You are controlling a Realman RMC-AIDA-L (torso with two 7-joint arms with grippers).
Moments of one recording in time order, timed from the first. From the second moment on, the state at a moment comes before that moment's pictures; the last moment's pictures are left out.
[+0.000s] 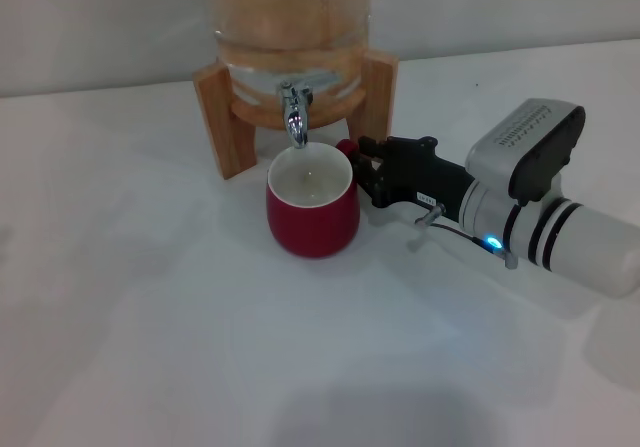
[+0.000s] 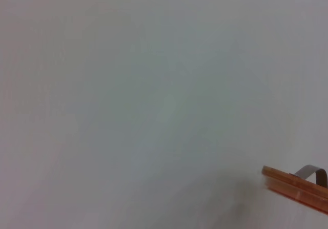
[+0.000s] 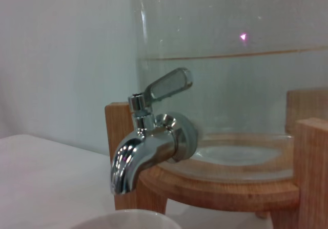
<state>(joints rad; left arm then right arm) -0.28 -2.08 0.29 0.89 -1.51 -1.64 1.50 0.78 2.03 -0.32 0.23 1.61 0.94 -2.74</state>
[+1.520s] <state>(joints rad) -0.27 -2.08 0.29 0.89 -1.51 -1.64 1.50 0.80 2.02 -0.30 0.22 1.57 0.93 -2.73</state>
